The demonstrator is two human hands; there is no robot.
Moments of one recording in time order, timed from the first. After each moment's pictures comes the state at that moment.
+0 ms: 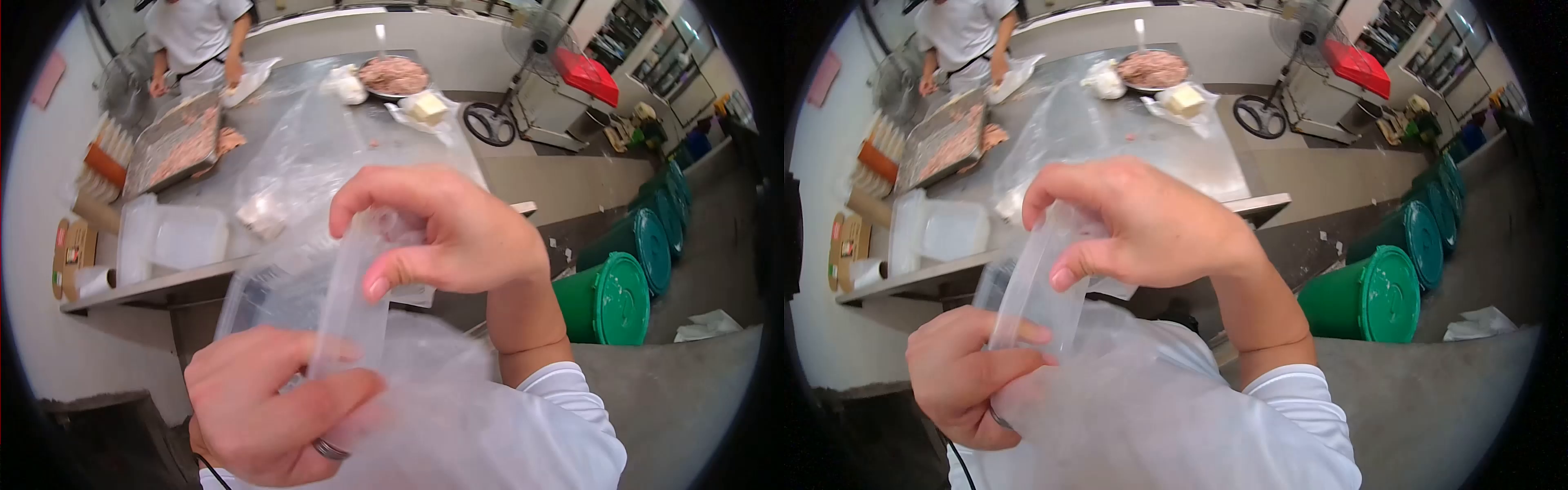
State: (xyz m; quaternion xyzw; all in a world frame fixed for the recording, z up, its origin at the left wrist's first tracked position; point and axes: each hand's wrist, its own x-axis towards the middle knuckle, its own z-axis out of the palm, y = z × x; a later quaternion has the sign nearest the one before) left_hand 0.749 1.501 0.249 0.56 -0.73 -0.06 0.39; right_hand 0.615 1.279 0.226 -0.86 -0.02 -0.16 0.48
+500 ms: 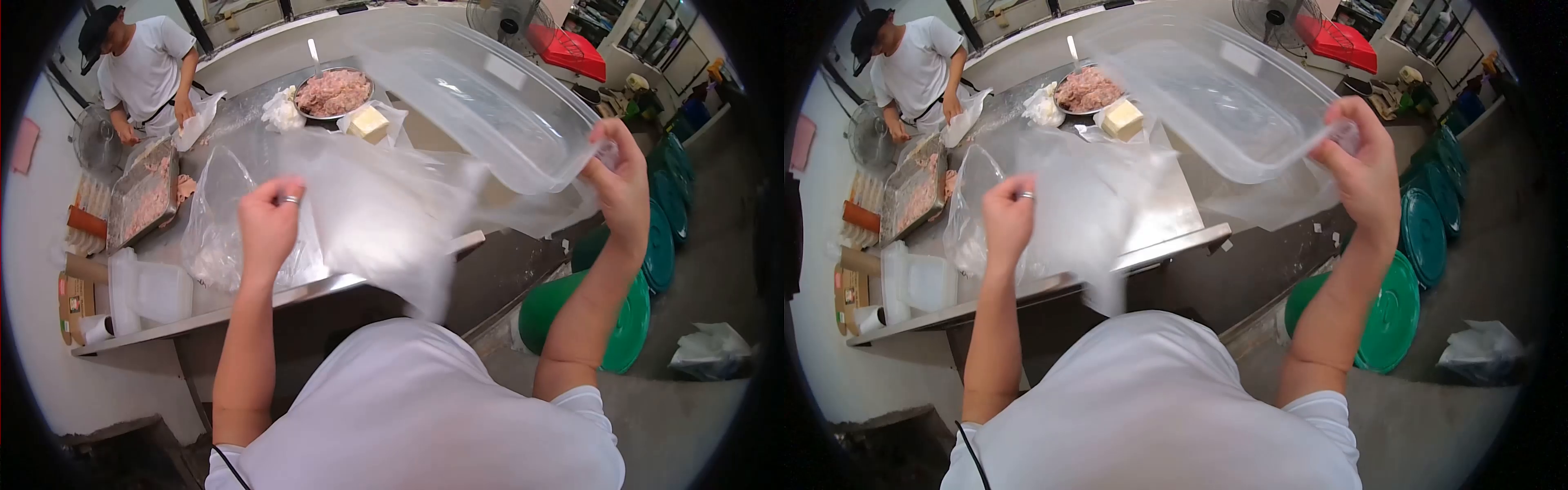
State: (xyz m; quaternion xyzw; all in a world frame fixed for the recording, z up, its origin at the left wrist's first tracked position) left_hand 0.756 1.210 0.084 0.73 -0.43 -0.07 0.52; right_hand 0.357 1.037 0.200 -0.72 0.32 -0.46 0.42
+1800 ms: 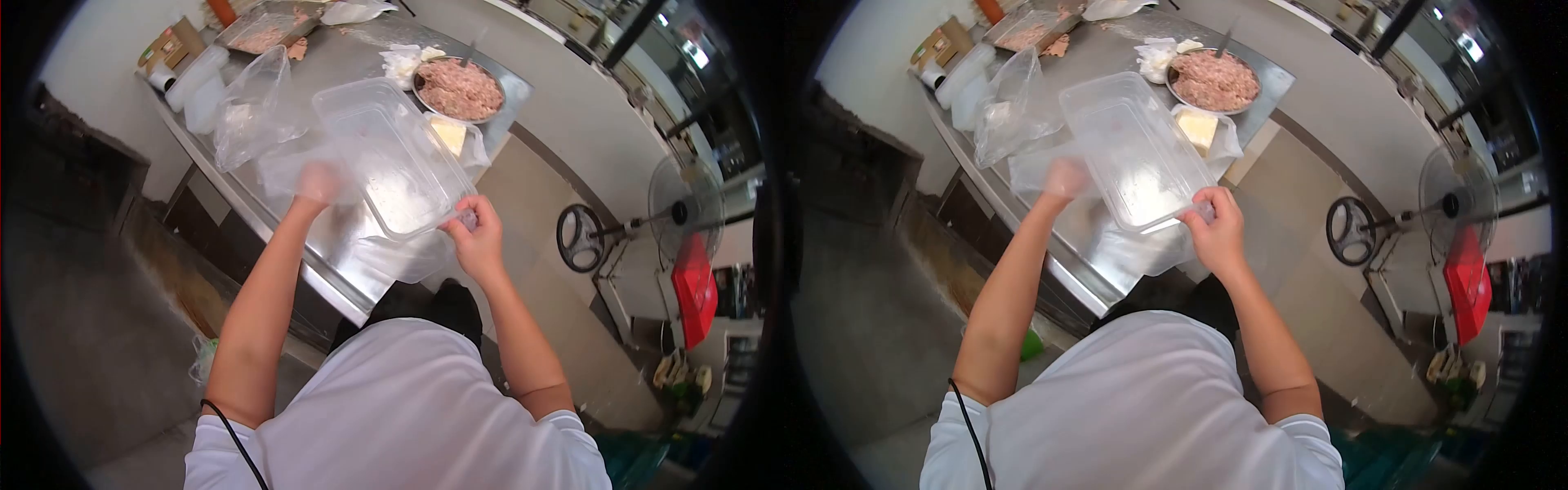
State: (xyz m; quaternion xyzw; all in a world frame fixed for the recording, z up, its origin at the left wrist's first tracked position) left_hand 0.701 1.080 -0.086 0.89 -0.03 -0.15 0.43; right_hand 0.511 0.787 -0.044 -0.78 0.08 -0.18 0.59
